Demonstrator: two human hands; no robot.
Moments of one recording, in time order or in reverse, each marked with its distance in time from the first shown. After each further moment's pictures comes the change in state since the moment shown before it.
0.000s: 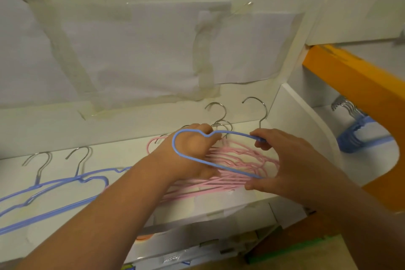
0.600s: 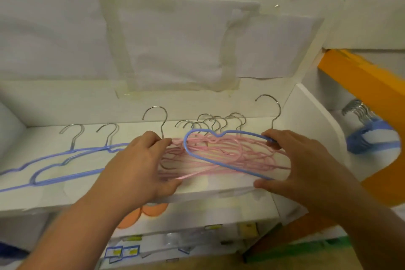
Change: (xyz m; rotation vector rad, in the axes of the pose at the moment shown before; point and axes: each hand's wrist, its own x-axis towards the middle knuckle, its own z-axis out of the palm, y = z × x) left_hand -0.155 -0.011 0.020 -0.063 0.243 -0.431; right_hand -0.042 -0.038 0.005 -0.103 -0.042 0.027
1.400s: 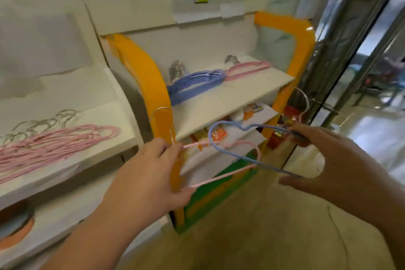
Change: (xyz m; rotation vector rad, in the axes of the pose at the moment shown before) left_hand -0.083 0.427 0.016 0.009 0.005 0.521; right_hand -0.409 0.245 -0.092 -0.034 0.346 0.514
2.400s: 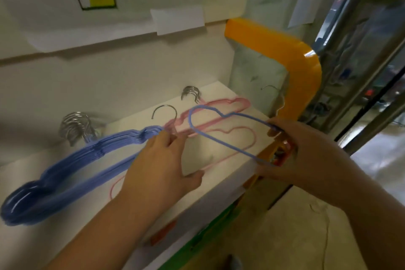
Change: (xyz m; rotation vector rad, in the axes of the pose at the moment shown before) left_hand 0.428 0.077 0.131 -0.146 0.048 -0.073; right_hand 0.373 0.234 0.009 0.176 -0.048 -0.035
